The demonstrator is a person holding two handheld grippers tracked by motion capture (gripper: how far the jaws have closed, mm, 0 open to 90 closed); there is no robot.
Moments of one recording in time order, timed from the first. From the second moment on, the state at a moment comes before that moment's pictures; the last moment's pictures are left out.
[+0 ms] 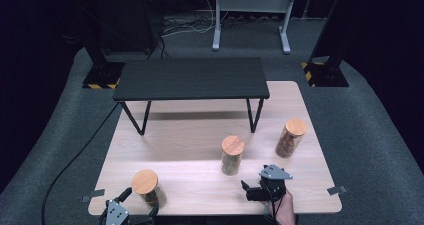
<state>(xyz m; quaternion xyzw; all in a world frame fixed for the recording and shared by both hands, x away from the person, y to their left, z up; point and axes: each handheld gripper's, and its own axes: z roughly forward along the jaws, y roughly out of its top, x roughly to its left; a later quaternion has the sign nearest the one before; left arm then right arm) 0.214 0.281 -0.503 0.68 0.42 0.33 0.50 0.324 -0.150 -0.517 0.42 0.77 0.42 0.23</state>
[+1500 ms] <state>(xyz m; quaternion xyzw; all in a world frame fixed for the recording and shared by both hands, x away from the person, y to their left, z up) 0.239 0.266 -0.510 0.68 0.43 0.32 0.51 0.330 -0.155 -0.525 0.45 0.76 0.42 0.23</state>
